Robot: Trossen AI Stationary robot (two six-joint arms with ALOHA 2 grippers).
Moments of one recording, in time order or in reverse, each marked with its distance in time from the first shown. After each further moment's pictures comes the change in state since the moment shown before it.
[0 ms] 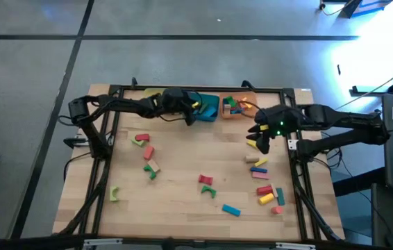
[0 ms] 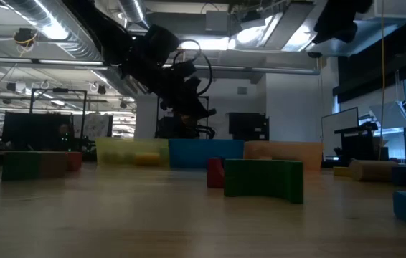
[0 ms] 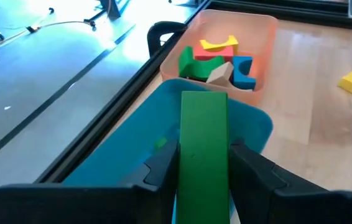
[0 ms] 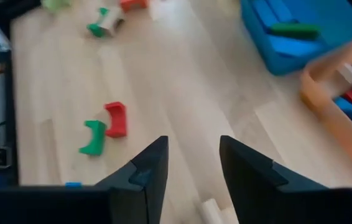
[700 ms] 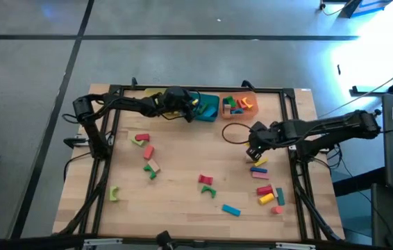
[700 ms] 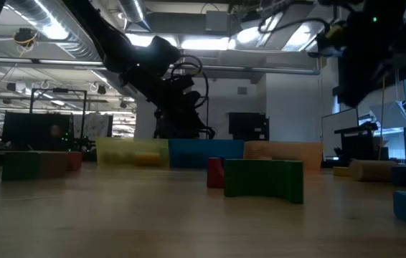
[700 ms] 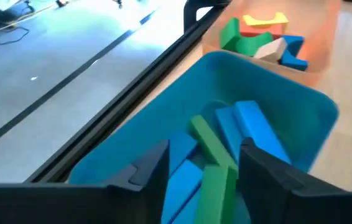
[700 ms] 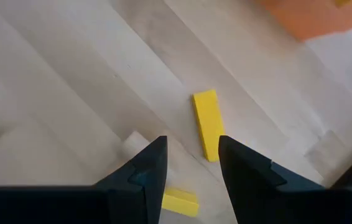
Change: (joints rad) left arm 0.037 0.056 0.000 -0.002 -0.078 -0.058; right arm 0.129 0.186 -0.176 -0.191 0.245 0.415
